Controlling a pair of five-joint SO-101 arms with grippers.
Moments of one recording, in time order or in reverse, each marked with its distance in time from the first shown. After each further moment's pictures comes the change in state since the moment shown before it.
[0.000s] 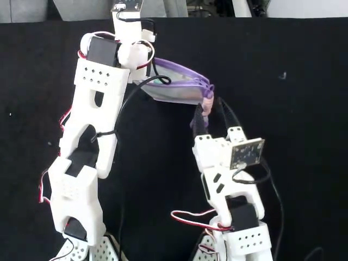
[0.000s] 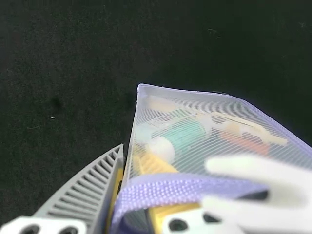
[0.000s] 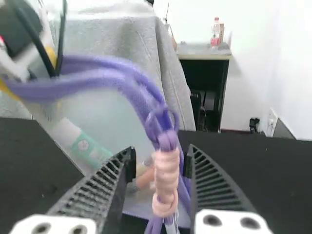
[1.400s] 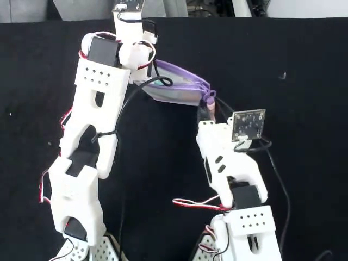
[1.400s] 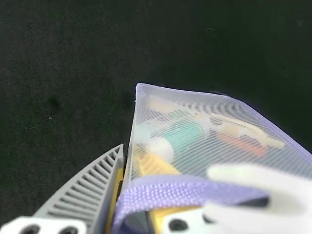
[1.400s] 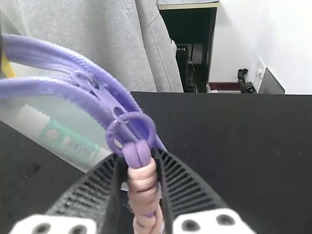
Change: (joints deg) left arm 0.1 0.2 0.0 -0.1 0.0; right arm 3.7 26.2 -11.6 -2.3 -1.8
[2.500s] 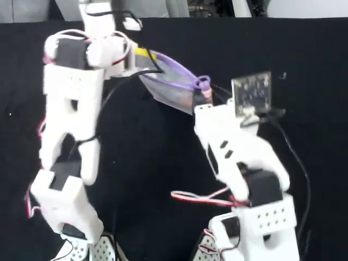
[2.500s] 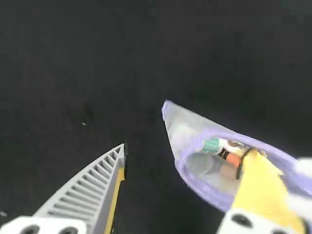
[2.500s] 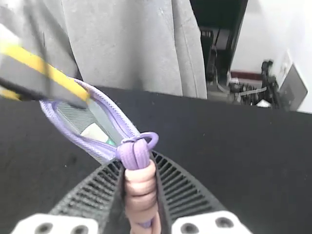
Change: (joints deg) left arm -6.5 -12.6 1.7 0.3 0.0; right arm -5.3 15.1 -40.2 32.0 2.5
